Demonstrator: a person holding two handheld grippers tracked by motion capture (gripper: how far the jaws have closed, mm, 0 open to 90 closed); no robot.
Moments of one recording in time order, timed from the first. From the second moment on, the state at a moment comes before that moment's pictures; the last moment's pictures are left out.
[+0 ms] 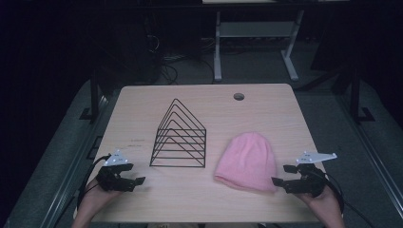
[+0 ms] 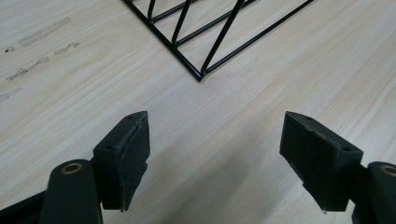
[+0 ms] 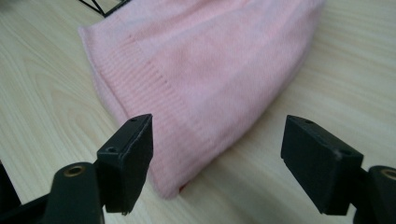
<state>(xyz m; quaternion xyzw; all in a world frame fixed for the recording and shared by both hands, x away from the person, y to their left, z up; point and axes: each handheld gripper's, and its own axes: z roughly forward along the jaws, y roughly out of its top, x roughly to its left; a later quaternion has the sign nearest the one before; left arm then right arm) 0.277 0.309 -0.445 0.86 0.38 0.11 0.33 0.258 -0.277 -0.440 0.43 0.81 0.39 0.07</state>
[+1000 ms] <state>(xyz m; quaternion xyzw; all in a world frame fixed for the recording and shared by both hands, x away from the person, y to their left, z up) 0.277 0.317 -0.445 0.85 0.40 0.11 0.34 0.347 -0.255 -0.406 0.42 0.85 0.33 0.04</state>
